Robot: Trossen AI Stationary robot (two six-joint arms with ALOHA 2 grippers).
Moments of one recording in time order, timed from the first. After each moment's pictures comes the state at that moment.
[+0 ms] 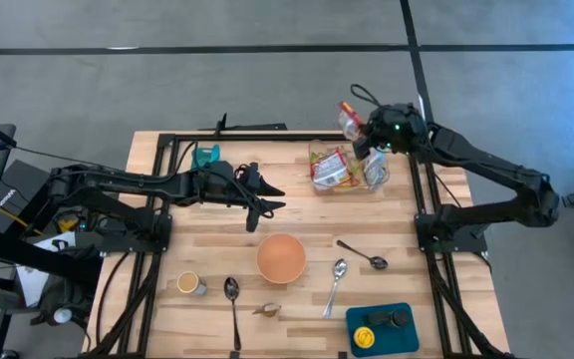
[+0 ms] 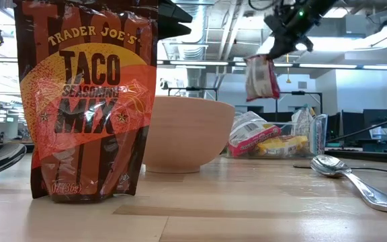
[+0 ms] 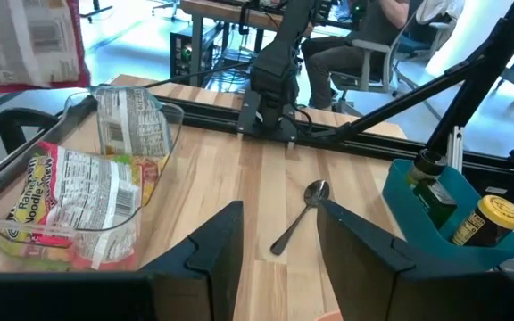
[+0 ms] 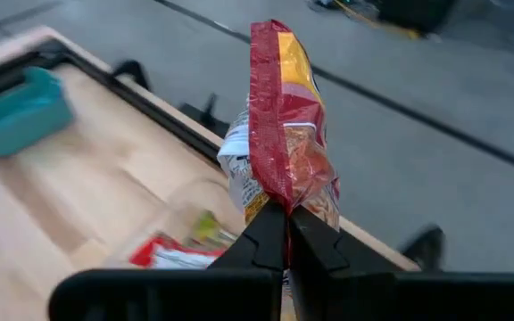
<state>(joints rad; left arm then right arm) 0.07 1.28 0.83 0.20 0.05 -0.14 -0.54 1.11 1.08 -0.56 0.33 0.20</state>
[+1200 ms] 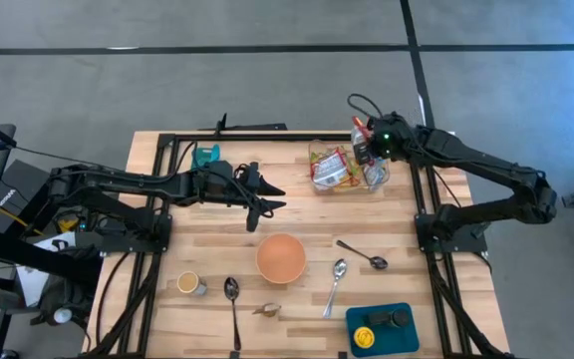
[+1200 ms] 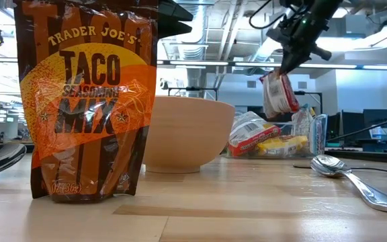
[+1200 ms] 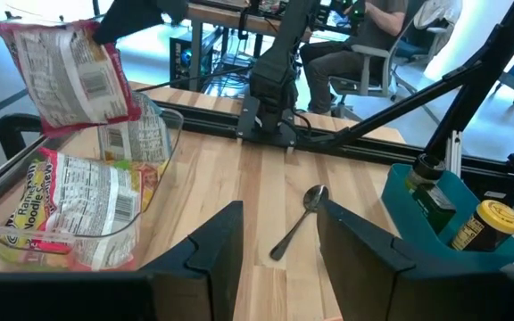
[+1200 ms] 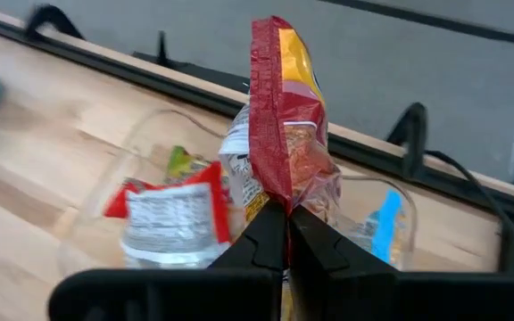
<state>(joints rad) 0.07 1.28 0.83 0.21 0.05 -0.14 -0.49 1.15 1.08 -0.78 0.41 0.52</state>
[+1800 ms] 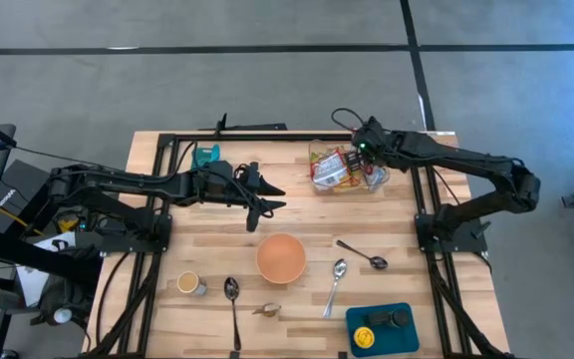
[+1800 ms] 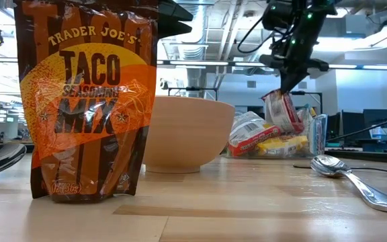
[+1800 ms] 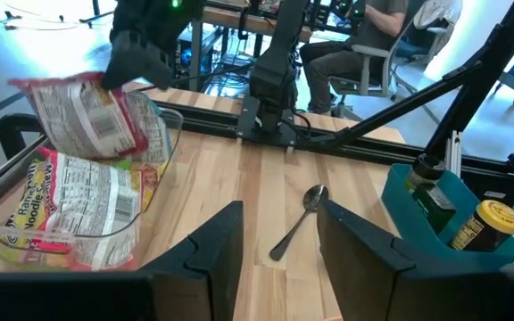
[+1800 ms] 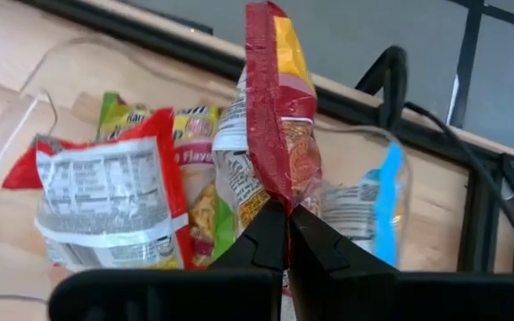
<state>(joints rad) 0.07 1.28 0.83 0.21 0.05 -0.14 -0.45 1.32 1.08 -0.85 0.50 0.61</state>
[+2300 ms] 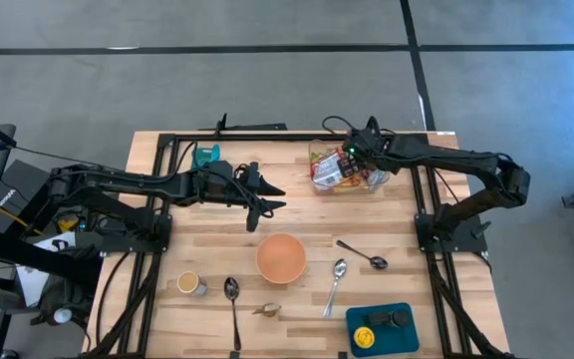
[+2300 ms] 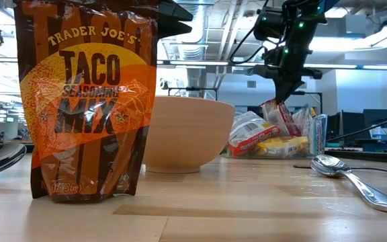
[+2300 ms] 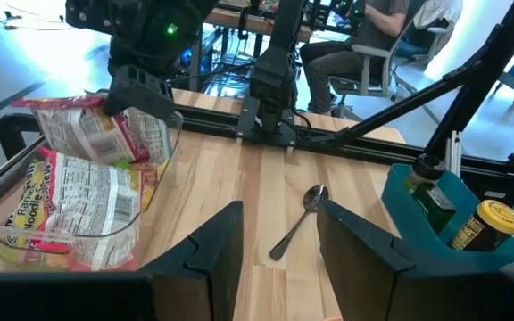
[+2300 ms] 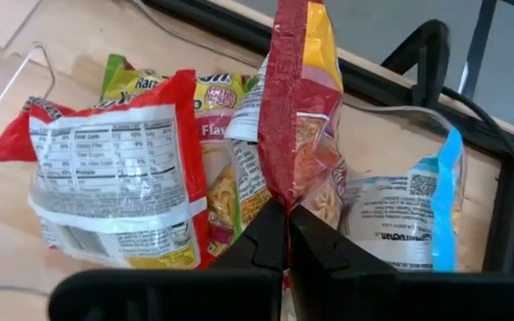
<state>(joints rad) 0.07 1.28 0.83 0.21 0.05 -0.14 -0.43 1.41 1.08 -0.83 0.46 0.62</state>
